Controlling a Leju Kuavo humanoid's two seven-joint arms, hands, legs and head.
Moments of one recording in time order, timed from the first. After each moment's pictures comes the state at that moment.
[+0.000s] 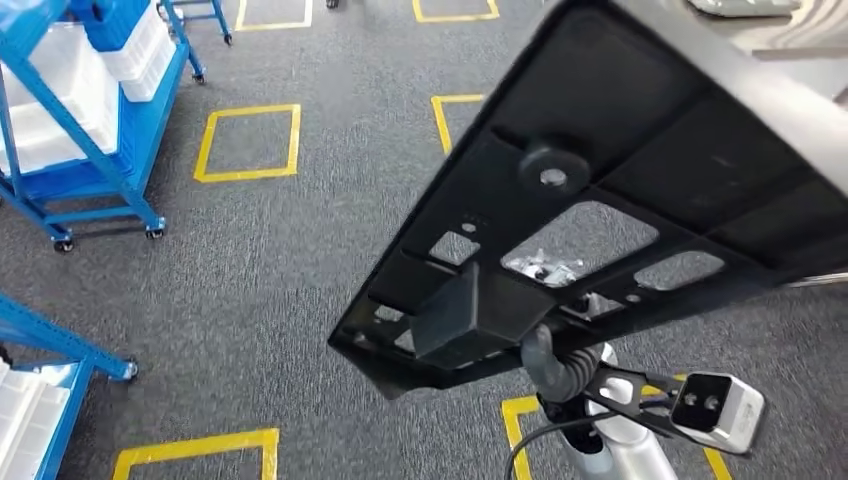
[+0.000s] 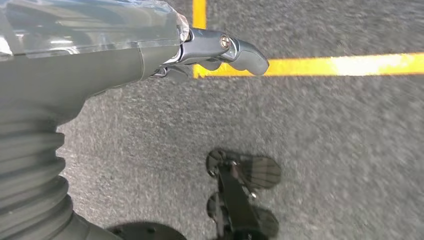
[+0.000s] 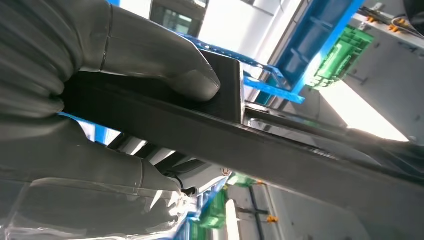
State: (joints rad) left arm -0.08 0.12 -1.22 -0.11 1.46 0.20 -0.30; right arm -0.24 -0.06 0.41 -1.89 -0.22 0.37 -0.66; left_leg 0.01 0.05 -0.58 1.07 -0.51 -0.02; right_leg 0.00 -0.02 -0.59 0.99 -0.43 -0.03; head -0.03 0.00
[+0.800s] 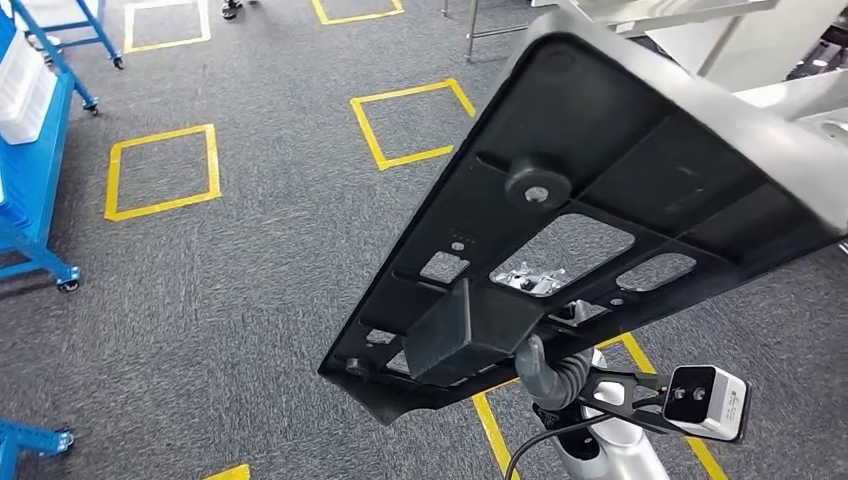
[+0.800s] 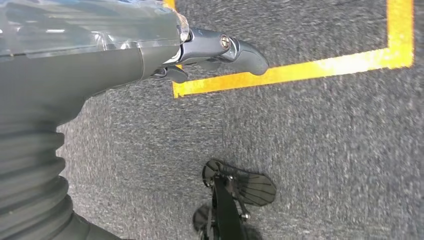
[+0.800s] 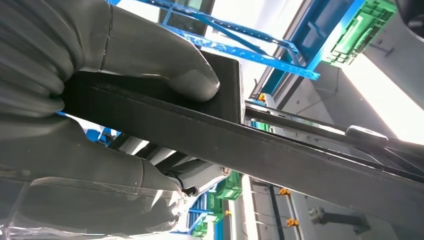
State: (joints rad) left arm -0.08 0.14 -1.15 -0.11 1.46 0.22 -0.28; right arm -0.21 -0.05 0.40 -1.86 -0.27 0.47 -0.63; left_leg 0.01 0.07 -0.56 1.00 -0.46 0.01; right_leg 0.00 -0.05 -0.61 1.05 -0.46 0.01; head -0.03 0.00
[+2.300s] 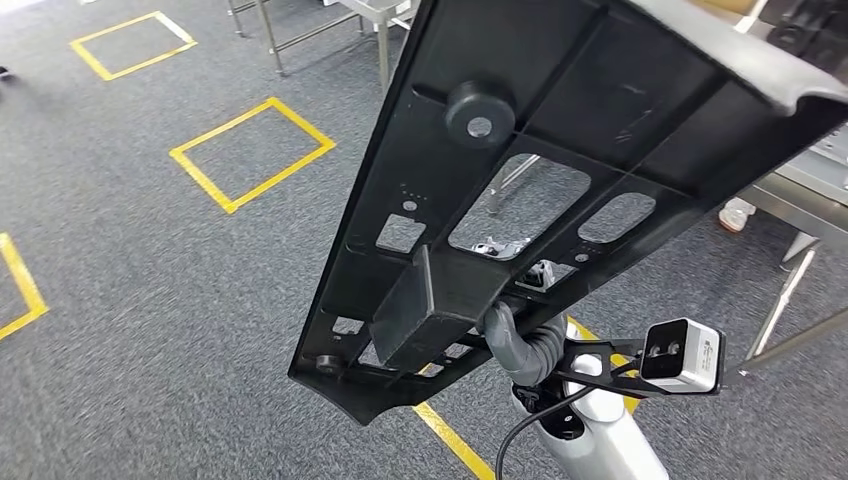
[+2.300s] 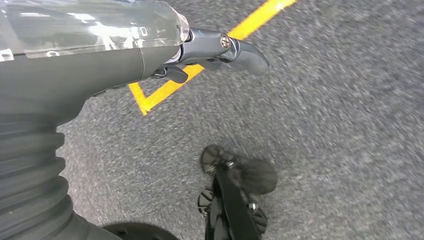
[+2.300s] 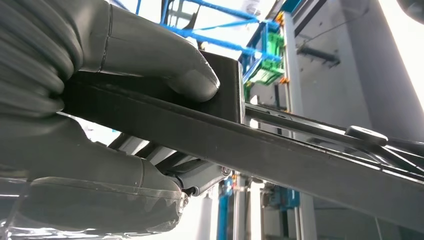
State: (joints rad) left arm -0.08 0.10 -1.13 -0.11 1.46 0.25 -0.28; right arm -0.33 -0.04 0.51 -1.83 -0.37 0.41 -0.53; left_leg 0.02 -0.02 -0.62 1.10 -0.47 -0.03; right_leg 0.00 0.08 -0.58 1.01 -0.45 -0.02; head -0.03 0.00
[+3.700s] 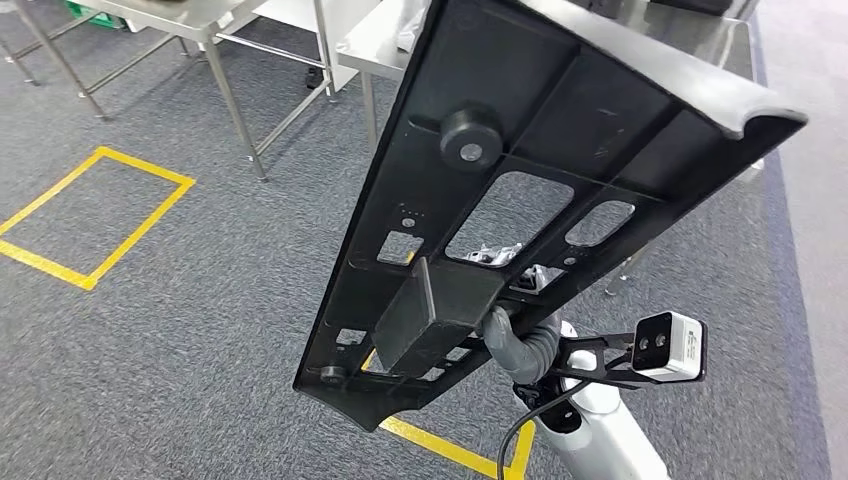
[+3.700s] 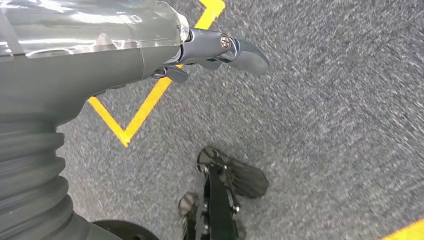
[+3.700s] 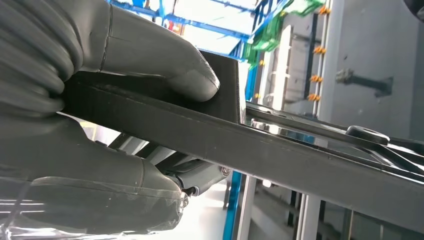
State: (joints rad) left arm -0.07 0.09 -1.02 -0.11 1.46 0.24 -0.30; right arm -0.34 -0.06 0.50 -1.76 -0.39 0.47 -0.56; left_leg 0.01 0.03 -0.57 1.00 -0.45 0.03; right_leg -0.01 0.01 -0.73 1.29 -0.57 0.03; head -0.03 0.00
